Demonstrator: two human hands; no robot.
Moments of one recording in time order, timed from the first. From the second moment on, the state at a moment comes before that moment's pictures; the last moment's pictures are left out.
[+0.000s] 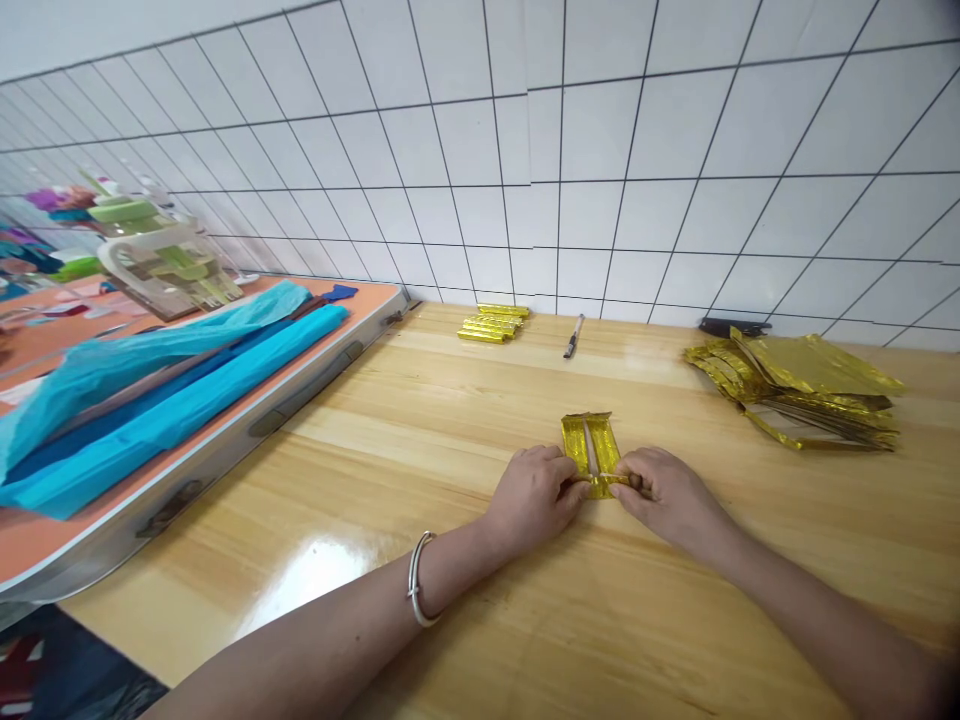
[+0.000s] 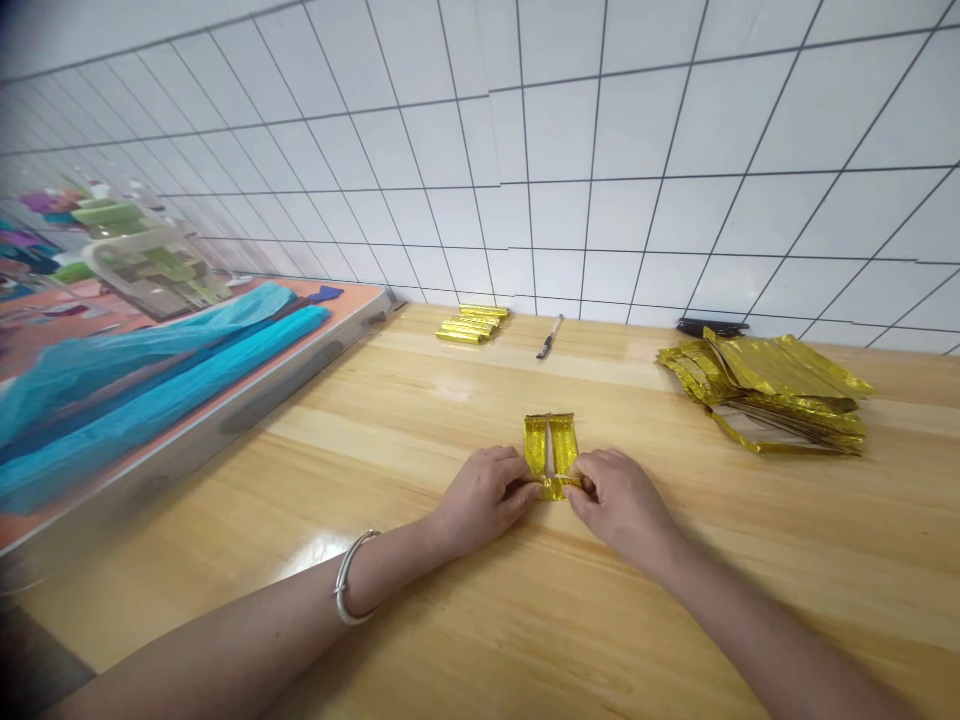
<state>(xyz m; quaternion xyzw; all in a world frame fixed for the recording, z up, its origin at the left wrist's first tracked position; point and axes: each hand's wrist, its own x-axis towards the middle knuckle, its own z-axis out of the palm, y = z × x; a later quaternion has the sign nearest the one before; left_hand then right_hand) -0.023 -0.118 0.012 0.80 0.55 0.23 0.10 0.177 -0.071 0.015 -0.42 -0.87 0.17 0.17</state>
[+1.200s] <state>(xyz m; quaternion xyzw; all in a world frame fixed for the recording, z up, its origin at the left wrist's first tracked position) -0.032 -0.138 0.026 0.91 0.39 0.11 0.01 0.189 -0.072 0.009 -0.43 -0.84 0.26 0.21</state>
